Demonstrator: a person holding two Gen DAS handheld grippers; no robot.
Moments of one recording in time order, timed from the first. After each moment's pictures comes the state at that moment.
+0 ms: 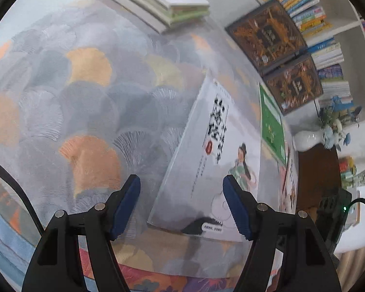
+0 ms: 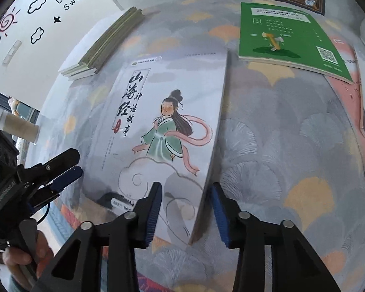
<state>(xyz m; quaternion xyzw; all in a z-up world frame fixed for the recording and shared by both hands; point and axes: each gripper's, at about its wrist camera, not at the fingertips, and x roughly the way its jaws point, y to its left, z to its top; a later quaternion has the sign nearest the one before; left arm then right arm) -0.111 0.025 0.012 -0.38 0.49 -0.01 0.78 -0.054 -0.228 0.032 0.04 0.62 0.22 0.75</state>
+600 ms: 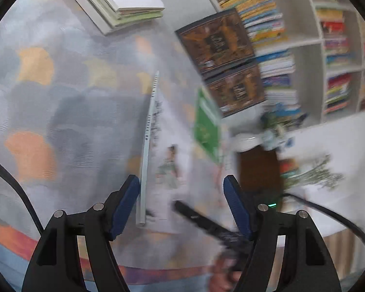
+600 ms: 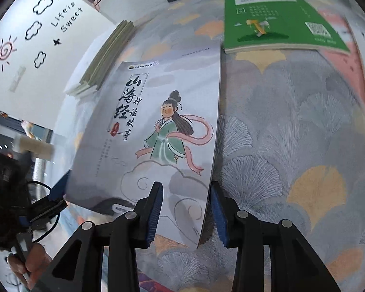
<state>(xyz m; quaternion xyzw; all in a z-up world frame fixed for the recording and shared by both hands) -0.117 0.027 0.036 -0.49 0.40 -0.15 0.76 -0.053 -0.257 0.022 0.14 0.61 0.24 0.74</state>
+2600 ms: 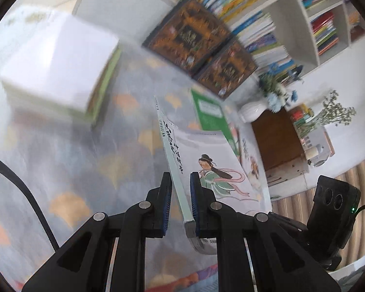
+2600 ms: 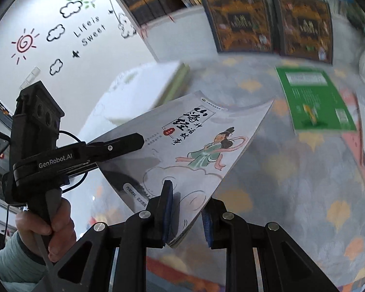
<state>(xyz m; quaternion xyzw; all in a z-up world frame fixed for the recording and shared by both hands) -0.030 0.103 0.116 -0.28 0.45 -0.23 0.82 -0.082 -0.138 0.133 0.10 0.49 0.23 0.83</state>
